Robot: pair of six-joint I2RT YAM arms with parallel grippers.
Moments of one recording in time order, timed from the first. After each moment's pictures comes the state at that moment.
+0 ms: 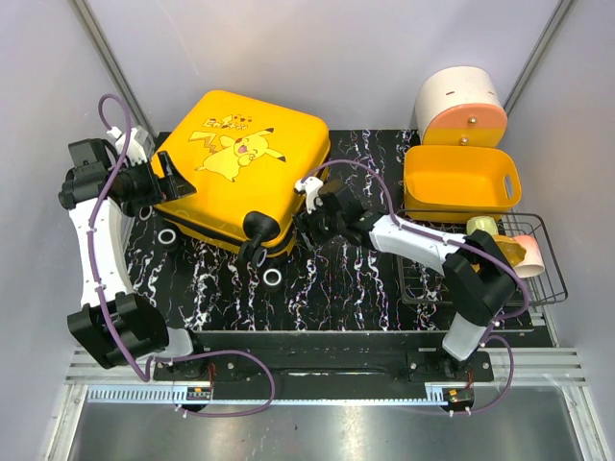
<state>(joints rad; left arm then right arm) 0.39 1.37 1.46 -0.94 0.71 0.06 0.76 1.73 1.20 -0.12 -0.22 0.11</state>
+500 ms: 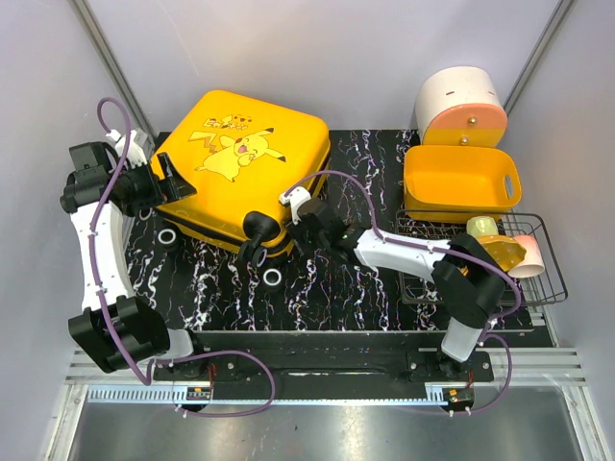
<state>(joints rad) 0.39 1.34 1.42 -0.91 0.70 0.03 0.91 1.75 1.17 -0.05 0.12 0.12</state>
